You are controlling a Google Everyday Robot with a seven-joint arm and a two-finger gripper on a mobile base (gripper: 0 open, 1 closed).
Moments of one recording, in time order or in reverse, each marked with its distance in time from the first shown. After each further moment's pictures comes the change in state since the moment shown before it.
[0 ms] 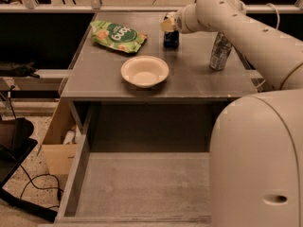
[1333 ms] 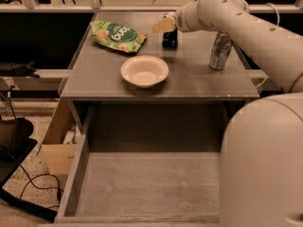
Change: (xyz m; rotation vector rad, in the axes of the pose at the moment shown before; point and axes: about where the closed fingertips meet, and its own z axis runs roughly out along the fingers) arm -0.010 0.006 -0.017 0.002 -0.033 -0.027
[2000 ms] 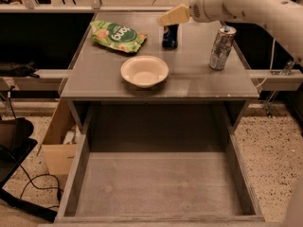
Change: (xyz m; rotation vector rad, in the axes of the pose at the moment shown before) arm -0.037 0.009 -0.091 -0.015 -0.089 -0.134
